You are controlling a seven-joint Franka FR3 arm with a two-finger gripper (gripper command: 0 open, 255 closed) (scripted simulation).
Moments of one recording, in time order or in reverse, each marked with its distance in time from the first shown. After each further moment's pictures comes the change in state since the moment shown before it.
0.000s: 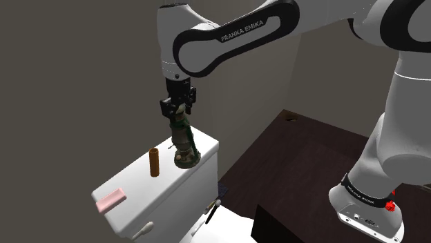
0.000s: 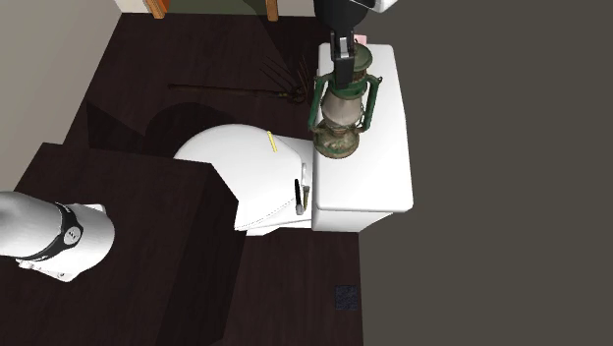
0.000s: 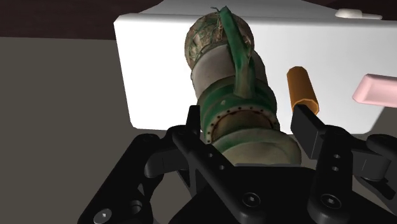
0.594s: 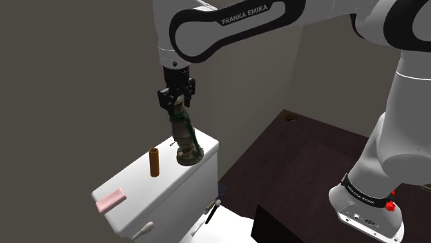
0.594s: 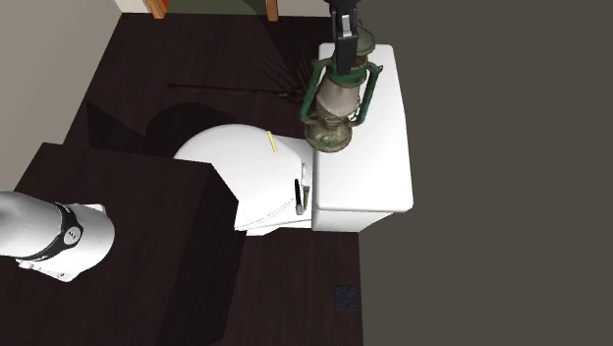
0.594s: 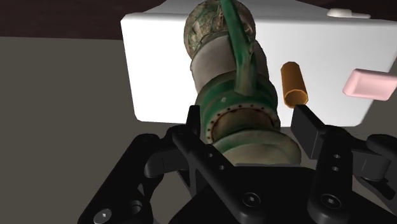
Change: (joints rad) arm 0.001 -0.013 0.003 0.071 0.007 -0.088 -0.004
